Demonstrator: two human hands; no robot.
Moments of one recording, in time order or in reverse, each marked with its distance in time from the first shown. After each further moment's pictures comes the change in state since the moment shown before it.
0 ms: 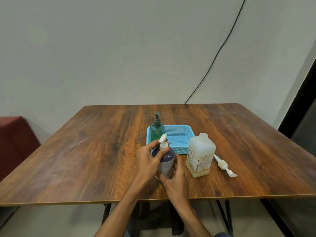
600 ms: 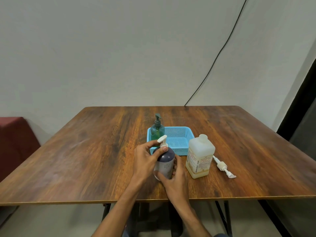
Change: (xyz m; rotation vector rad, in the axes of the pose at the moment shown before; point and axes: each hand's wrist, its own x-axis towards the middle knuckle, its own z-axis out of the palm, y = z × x) left_hand 0.003 0.006 -0.007 -0.046 0.065 -0.052; right_hand 0.000 -0.003 0.001 0.005 -0.014 0.009
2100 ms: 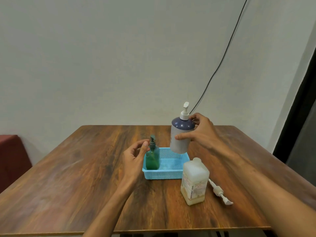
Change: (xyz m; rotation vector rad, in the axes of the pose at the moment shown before) left_hand 0.049 0.025 -0.007 -0.159 0.089 -0.010; right_hand 0.176 -0.148 -0.126 -0.114 -0.180 -0.105
